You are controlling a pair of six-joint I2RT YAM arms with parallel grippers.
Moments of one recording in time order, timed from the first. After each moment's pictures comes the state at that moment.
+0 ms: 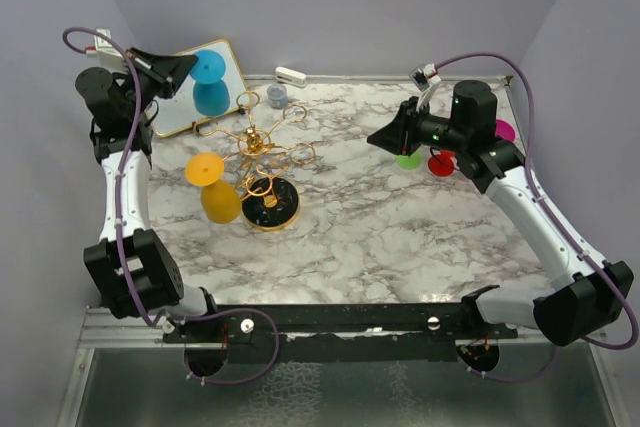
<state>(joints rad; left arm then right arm) 0.34 1.40 1.21 0.31 0.78 -1.19 0.37 1.27 1.24 -0.28 -0.64 0.27</state>
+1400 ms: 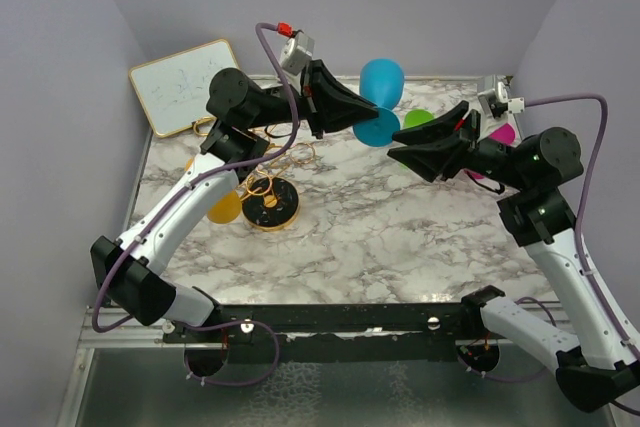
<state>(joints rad) -0.59 1.42 1.47 0.46 0.95 -0.59 0.38 0.89 1.12 0.12 -0.84 0.39</state>
